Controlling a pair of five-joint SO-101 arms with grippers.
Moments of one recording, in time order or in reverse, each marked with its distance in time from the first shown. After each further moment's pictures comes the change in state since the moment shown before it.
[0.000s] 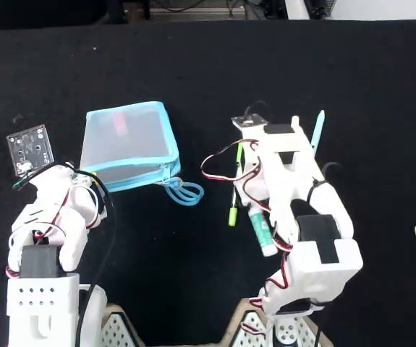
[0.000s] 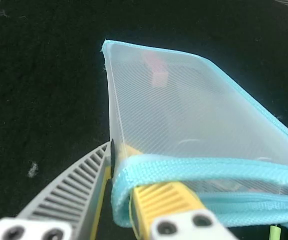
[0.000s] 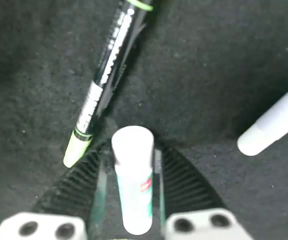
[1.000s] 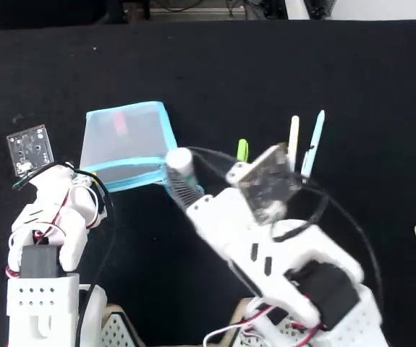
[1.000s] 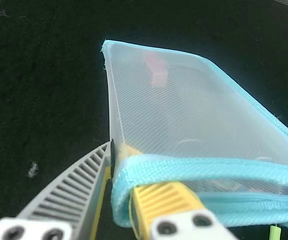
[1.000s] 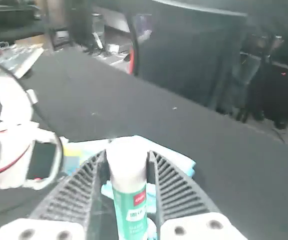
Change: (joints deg) left arm 0.0 0.0 0.0 0.0 0.0; right arm -36.5 -82.6 16.8 -20.7 -9.2
